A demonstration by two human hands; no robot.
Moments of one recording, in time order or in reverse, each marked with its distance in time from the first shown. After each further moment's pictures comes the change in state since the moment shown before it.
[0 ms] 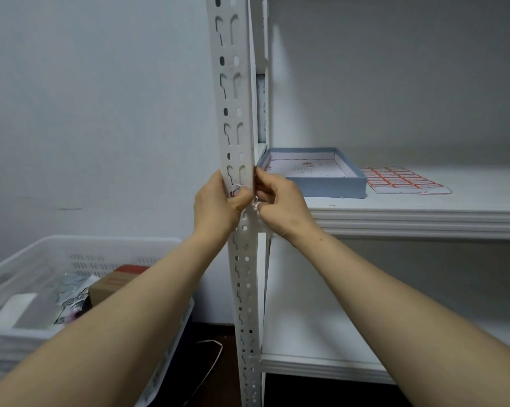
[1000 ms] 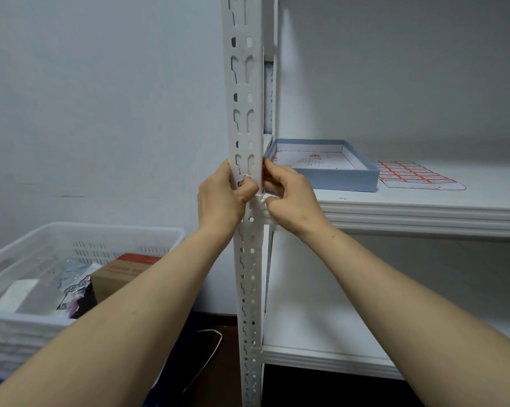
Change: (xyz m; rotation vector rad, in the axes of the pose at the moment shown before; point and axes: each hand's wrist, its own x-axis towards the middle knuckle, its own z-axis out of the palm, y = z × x) left_hand 0.001 -0.013 0.000 0.005 0.037 0.064; right_hand -0.002 0.005 0.000 -0.009 -0.013 -0.030
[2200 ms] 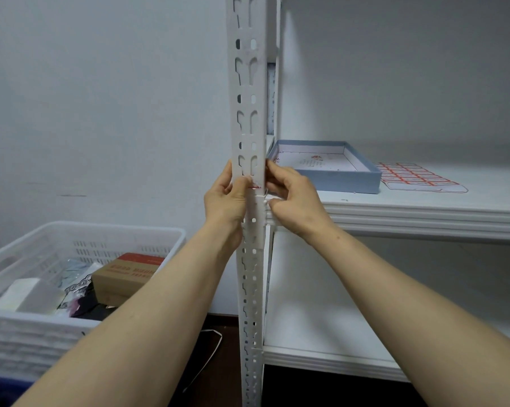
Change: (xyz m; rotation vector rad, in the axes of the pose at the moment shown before) left_hand -0.011 0.015 0.007 -0.833 -0.027 -0.399; right_hand 0.000 0.001 -0.001 0.030 -0.010 0.002
